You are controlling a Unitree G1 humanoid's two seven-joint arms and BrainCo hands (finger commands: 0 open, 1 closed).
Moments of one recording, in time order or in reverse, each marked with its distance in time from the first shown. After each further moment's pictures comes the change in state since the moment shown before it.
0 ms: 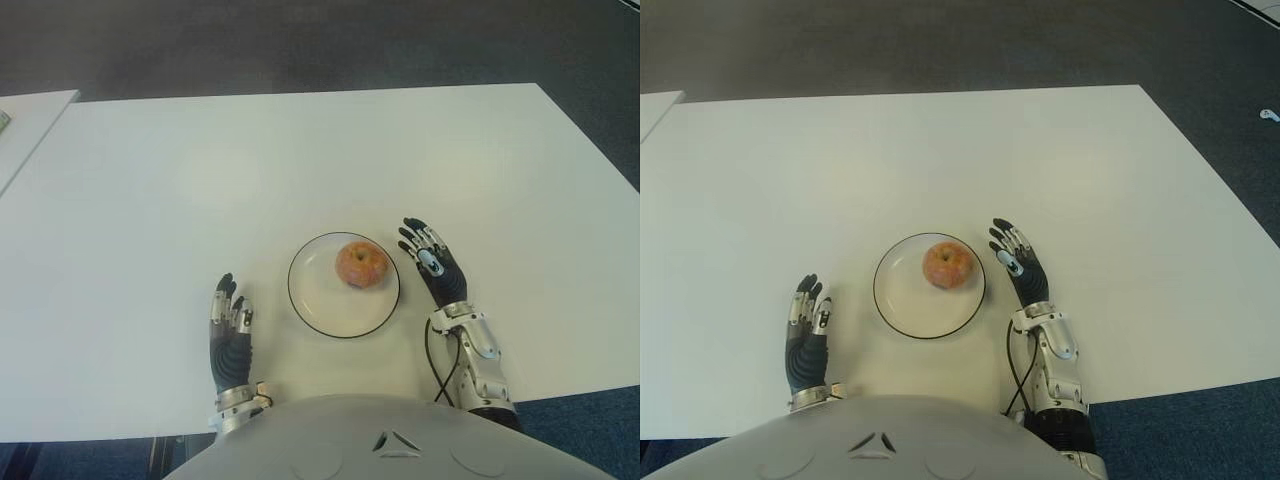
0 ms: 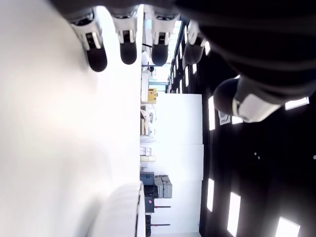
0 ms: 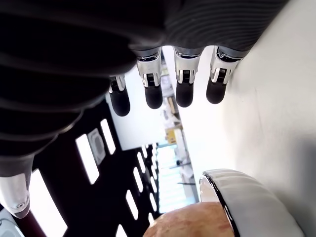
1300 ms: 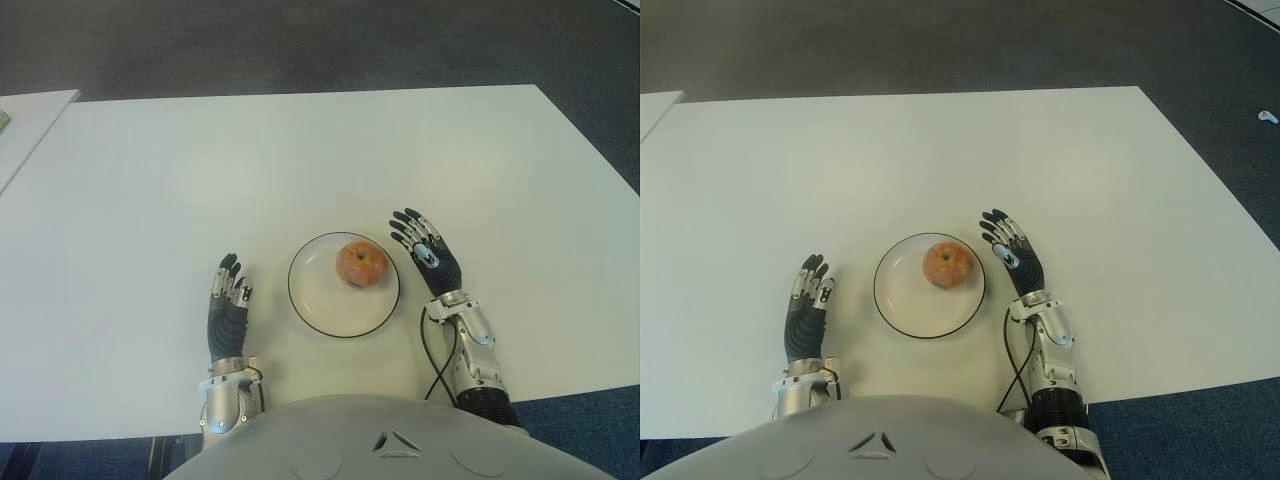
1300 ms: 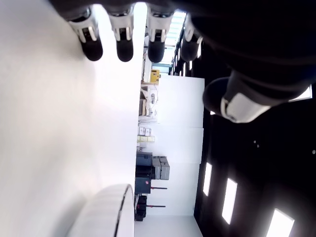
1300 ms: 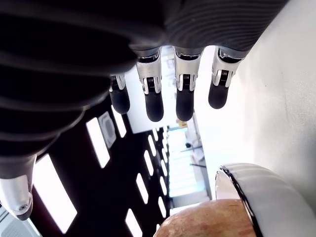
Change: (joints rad) left arm -0.123 0.000 0.081 -0.013 -0.084 0.114 -0.192; right arm -0.110 0.004 -0.036 0.143 0.020 -0.076 0.073
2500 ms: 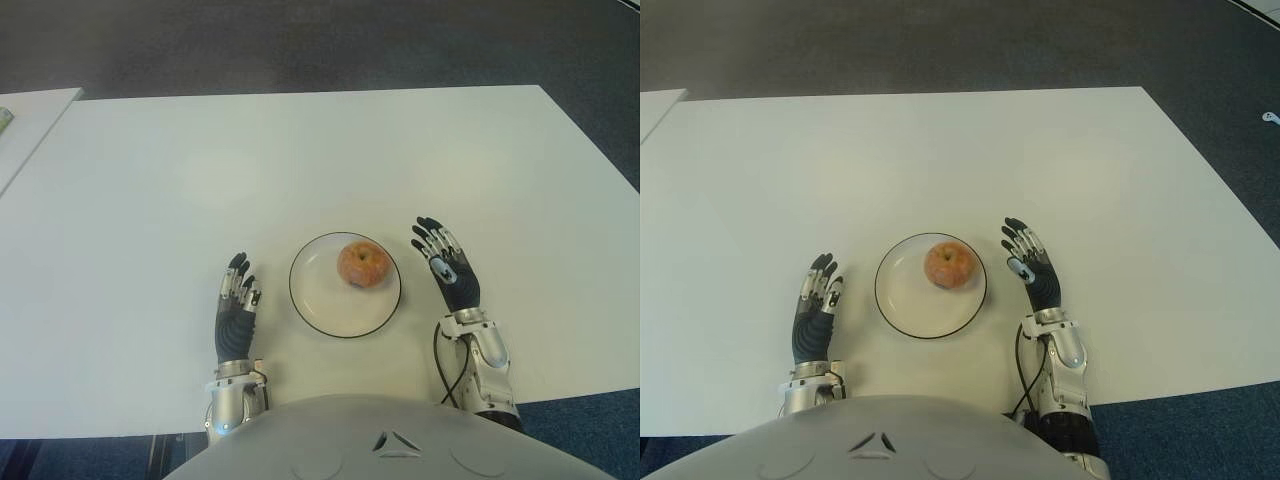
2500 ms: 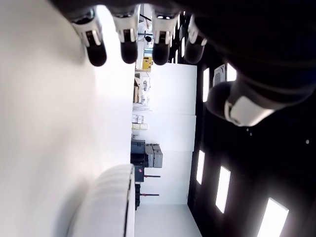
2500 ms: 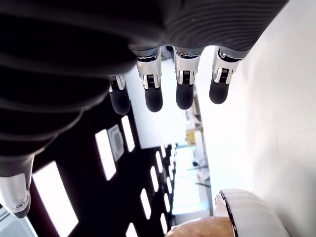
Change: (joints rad) left arm -0.017 -0.013 0.004 0.088 0.022 -0.102 -0.036; right arm 0.137 -0.012 -0.022 -0.092 -0.021 -0.094 -0.052
